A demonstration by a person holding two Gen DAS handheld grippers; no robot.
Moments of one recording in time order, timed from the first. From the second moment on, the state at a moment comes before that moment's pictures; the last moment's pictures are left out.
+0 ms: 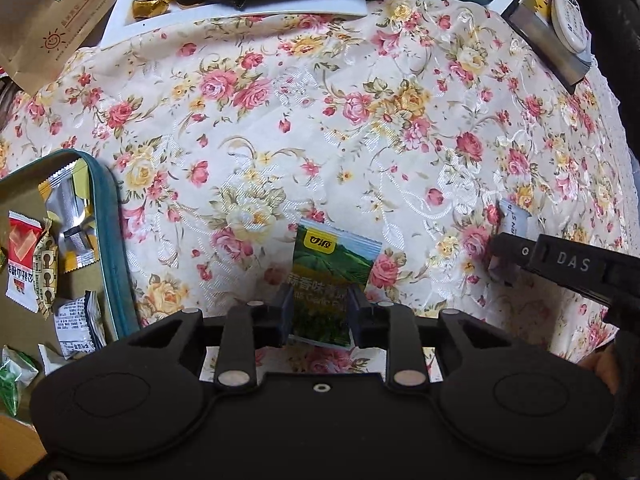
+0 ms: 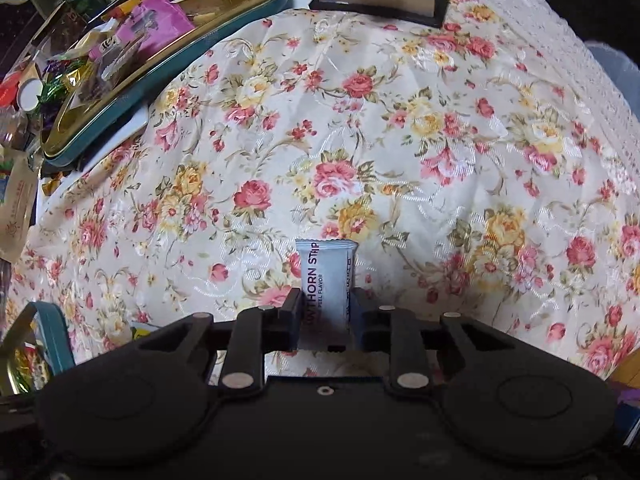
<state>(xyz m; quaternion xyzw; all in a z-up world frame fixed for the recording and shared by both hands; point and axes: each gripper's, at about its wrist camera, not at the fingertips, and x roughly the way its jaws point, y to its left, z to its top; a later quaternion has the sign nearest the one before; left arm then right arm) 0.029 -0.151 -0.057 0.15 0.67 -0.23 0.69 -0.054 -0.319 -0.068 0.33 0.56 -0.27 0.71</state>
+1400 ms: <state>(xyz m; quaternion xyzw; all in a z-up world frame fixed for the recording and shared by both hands) 0.044 -0.114 -0.007 0.08 0.63 -0.23 0.74 -0.047 -0.306 -0.029 0.35 0.53 -0.26 0.73</state>
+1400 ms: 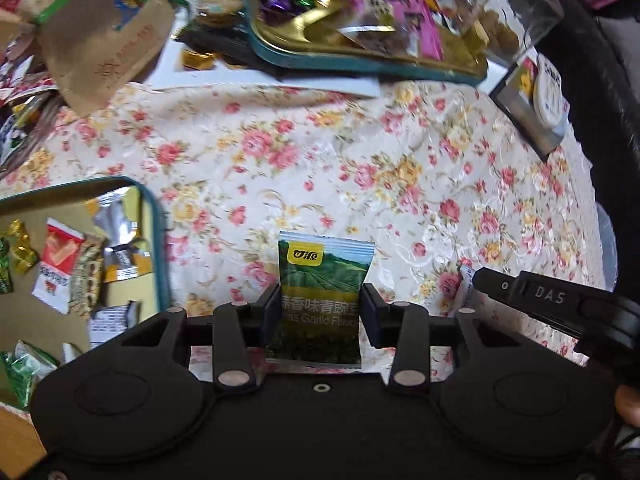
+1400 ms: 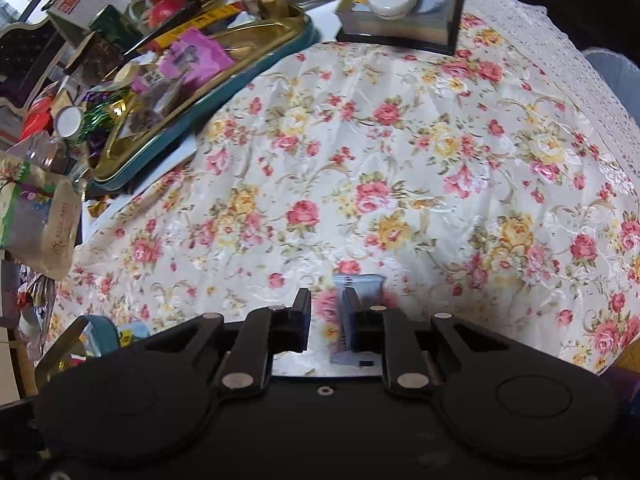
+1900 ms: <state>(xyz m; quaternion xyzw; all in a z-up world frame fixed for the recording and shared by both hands) 0.050 -0.068 -0.002 0.06 0.63 -0.21 0.75 -0.053 -0.326 -0.063 0.37 0.55 -0.31 0.68</state>
